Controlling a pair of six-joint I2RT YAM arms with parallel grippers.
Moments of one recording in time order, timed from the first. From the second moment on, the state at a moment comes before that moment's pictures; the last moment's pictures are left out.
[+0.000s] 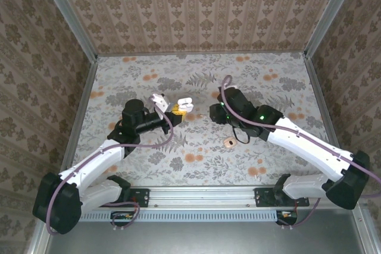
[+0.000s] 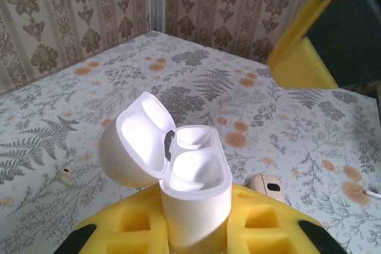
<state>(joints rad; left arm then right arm) -0.54 1.05 0.56 0.26 0.60 0.04 0.78 1.23 1.15 -0.74 0.26 0.65</state>
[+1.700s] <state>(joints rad) -0.57 1.03 0.56 0.13 0.66 0.11 0.68 1.23 0.56 -0.89 -0.08 1.06</state>
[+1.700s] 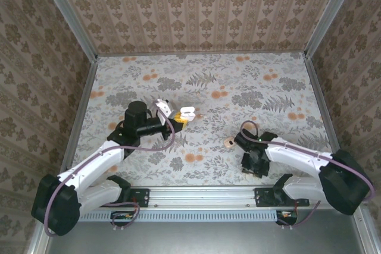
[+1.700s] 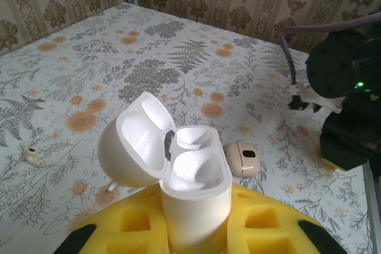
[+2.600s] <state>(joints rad) -0.60 1.11 0.58 0.17 0.56 0.15 0.68 1.26 0.64 -0.65 -0.09 0.97</state>
